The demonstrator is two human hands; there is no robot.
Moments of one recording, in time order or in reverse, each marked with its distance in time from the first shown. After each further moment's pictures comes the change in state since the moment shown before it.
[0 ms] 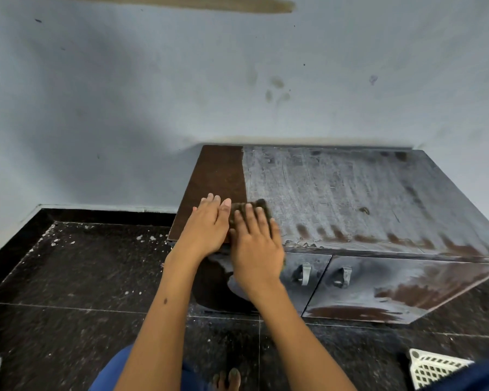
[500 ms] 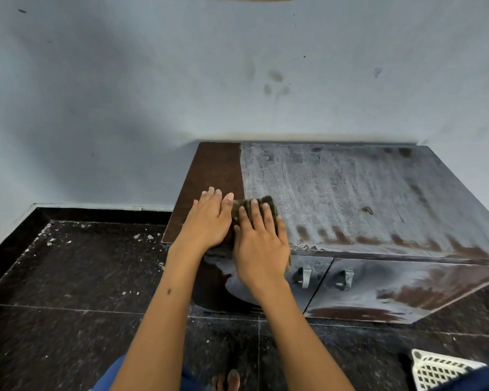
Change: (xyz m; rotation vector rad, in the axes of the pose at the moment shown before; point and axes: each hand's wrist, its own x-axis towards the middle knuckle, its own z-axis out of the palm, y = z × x) left_hand 0.029 -0.001 0.008 0.101 -0.006 0.007; right_hand 0.009 0.009 -0.004 0.032 -0.001 0.065
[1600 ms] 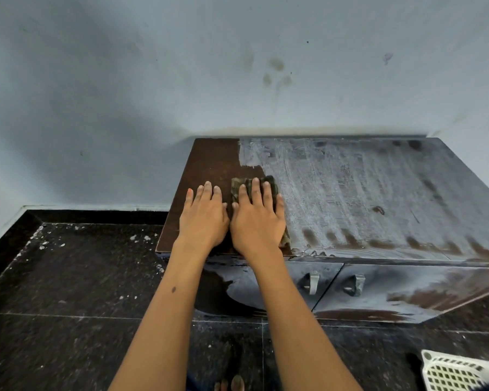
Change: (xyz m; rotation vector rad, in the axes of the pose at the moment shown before) left_hand 0.029 -0.010 0.007 0.503 0.062 0.052; right_hand 0.062 -0.005 0.013 -0.023 -0.072 0.087
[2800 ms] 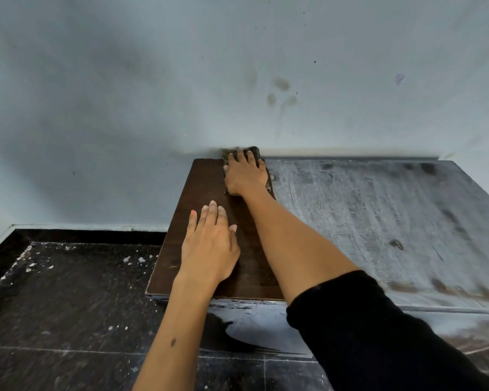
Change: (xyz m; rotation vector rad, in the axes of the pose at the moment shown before) left_hand 0.012 0.007 0.003 -0.066 0.097 0.022; right_hand 0.178 -0.021 -0.004 -0.031 -0.136 -0.109
